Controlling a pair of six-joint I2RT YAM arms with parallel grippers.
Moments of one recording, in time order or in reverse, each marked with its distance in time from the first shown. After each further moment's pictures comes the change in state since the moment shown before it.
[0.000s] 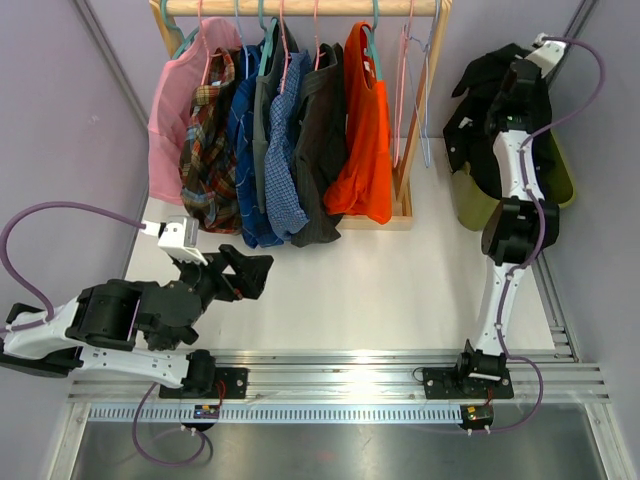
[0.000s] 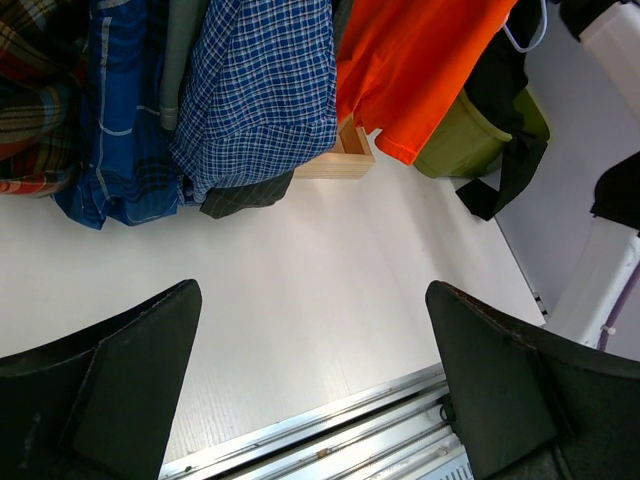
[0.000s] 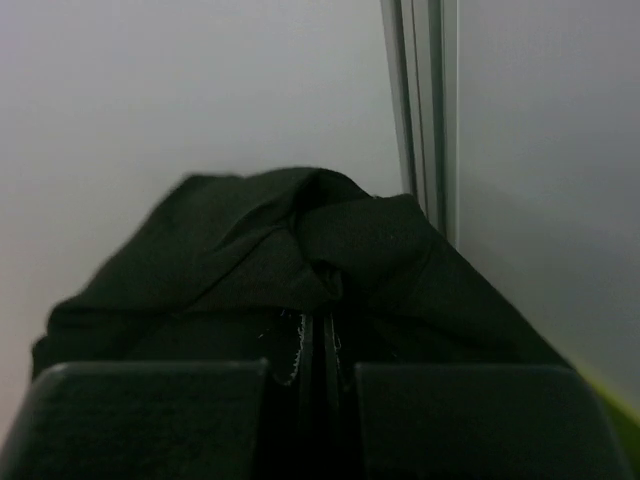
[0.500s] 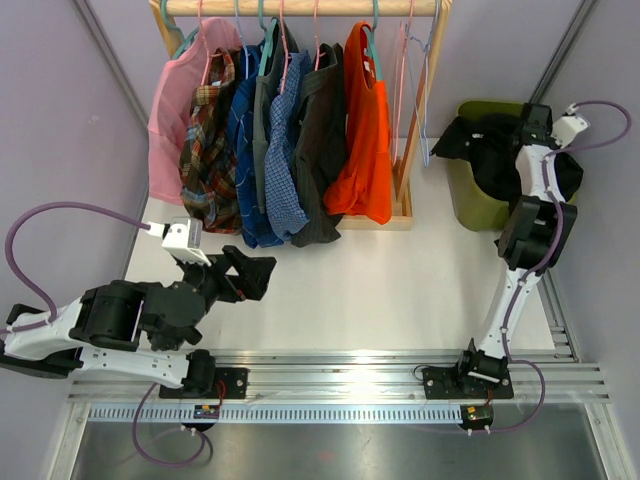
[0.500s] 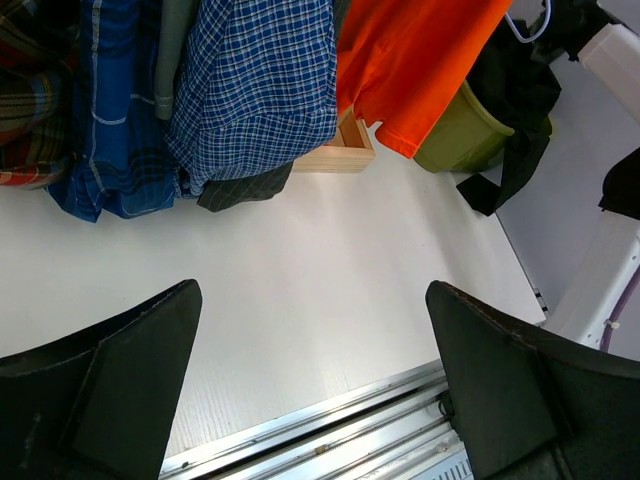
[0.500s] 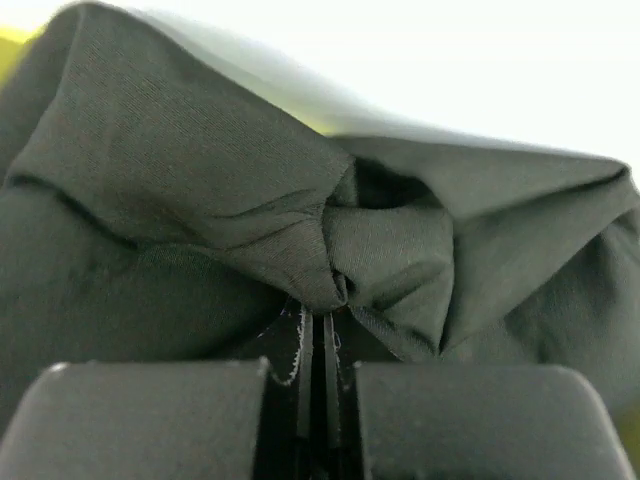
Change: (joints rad) left arm 0.009 0.000 -0.020 0.009 0.016 -0.014; right arm -0.114 0.025 -0.124 -0.689 0.303 0.387
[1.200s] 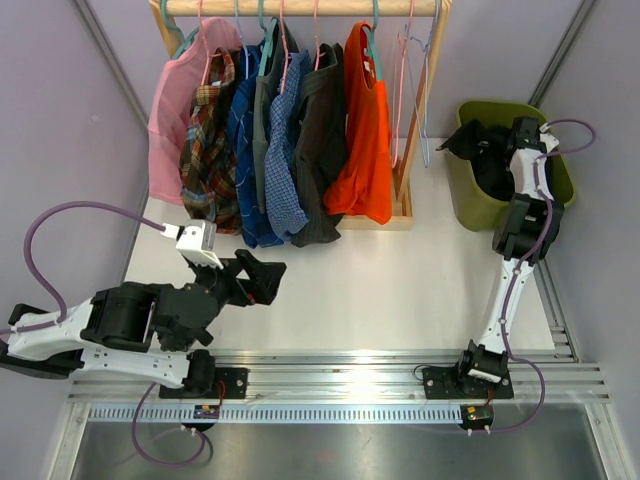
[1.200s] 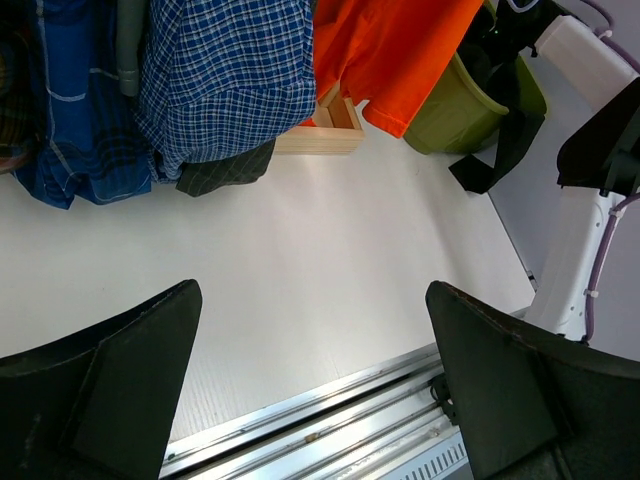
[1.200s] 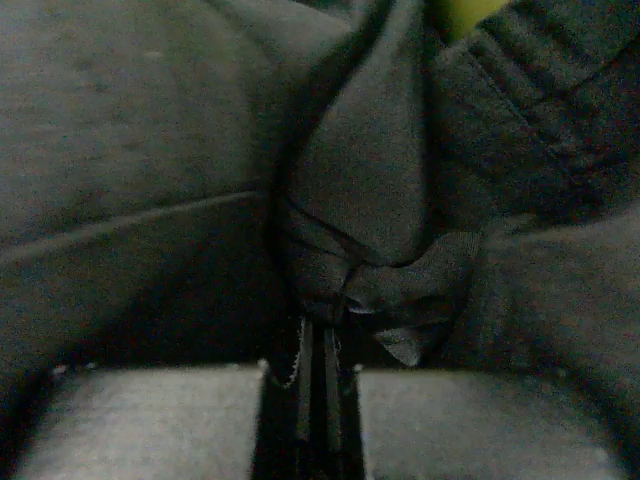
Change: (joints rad) left arm 0.011 0.024 -0.028 0.042 0.049 -0.007; right arm -0.032 0.210 0.156 -0.214 -0.357 -0.003
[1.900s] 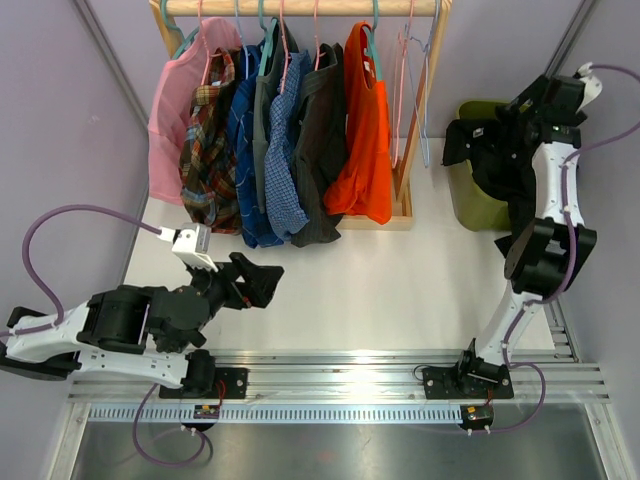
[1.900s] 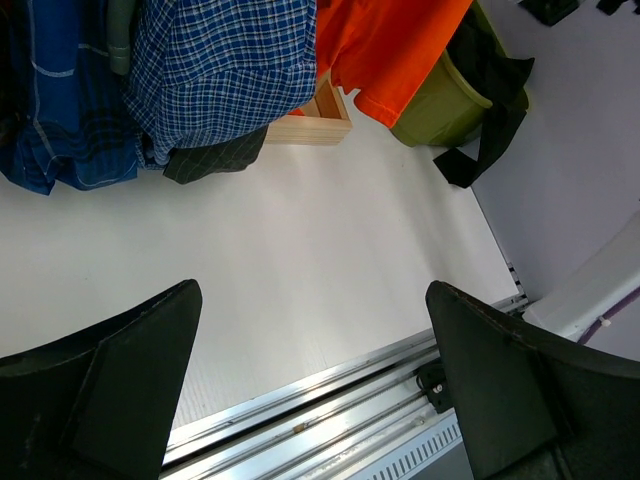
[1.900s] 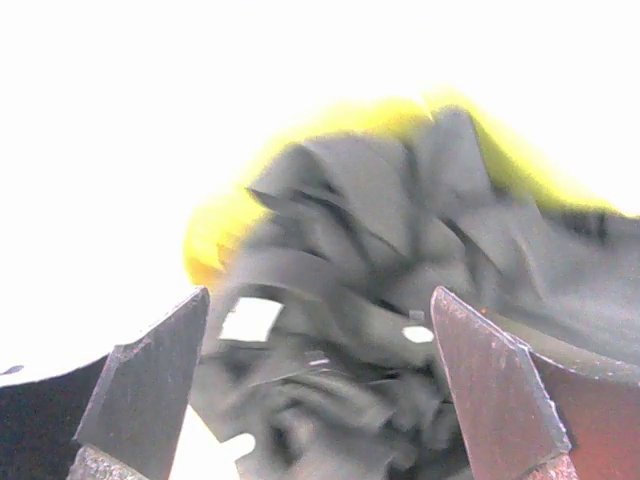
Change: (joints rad) left arm 0.002 -0.056 -0.052 0.025 0.036 -0.018; right arm 0.002 -0.491 -0.325 0.335 -0.200 -0.050
